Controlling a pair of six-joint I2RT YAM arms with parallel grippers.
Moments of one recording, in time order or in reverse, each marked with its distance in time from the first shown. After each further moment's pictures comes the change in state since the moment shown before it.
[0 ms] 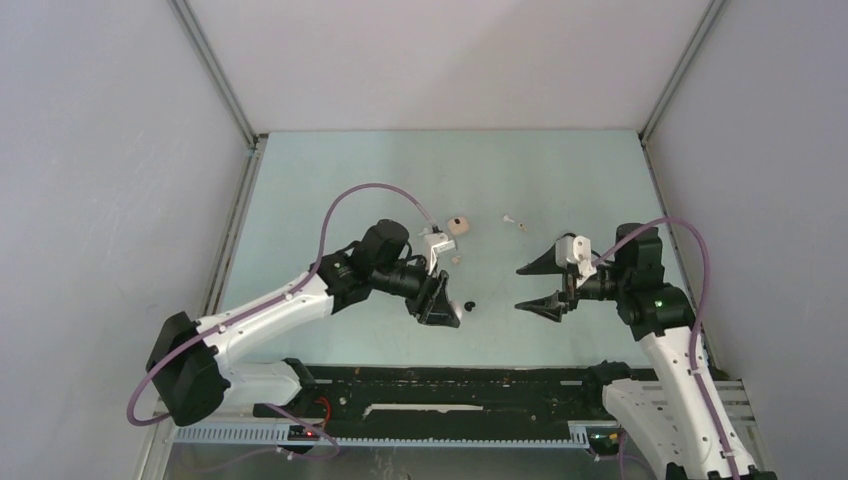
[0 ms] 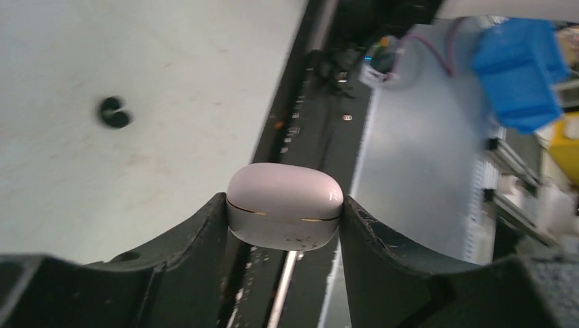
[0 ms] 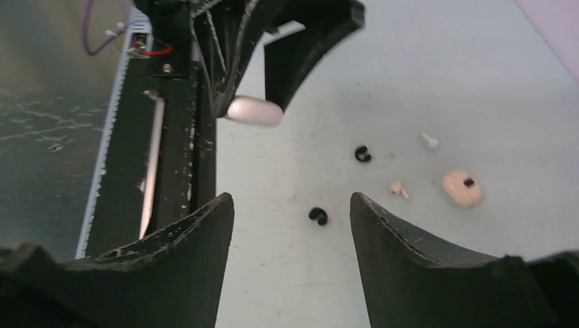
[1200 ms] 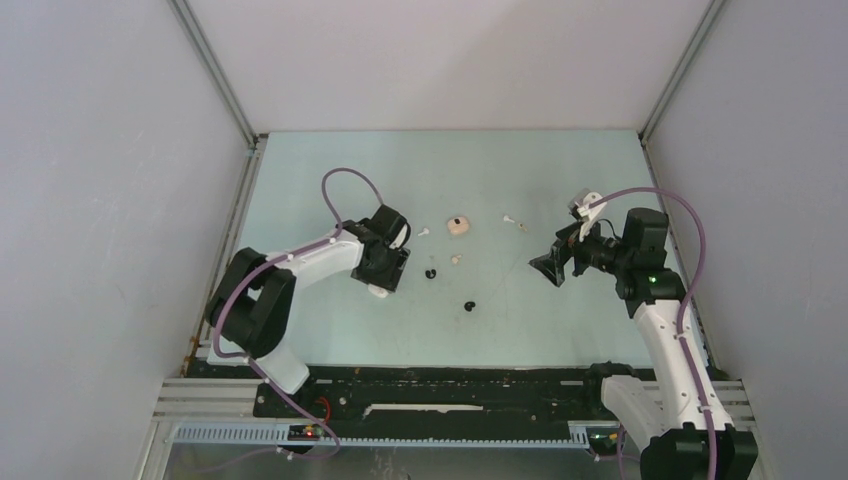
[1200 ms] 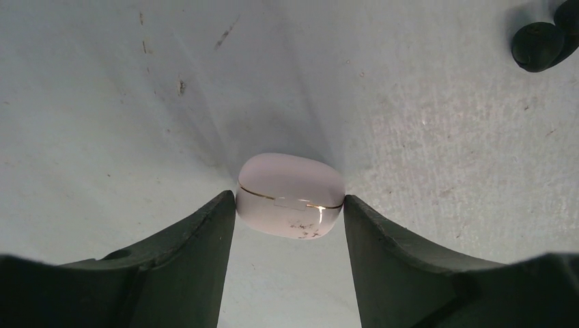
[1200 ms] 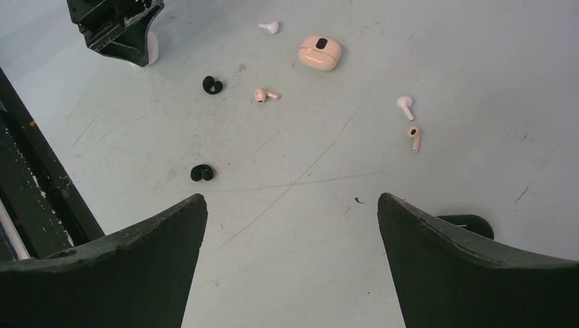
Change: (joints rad) left arm 0.259 0.419 0.119 -0.309 -0.755 0.053; right arm -0.139 0.150 -0.021 0.214 0.403 0.299
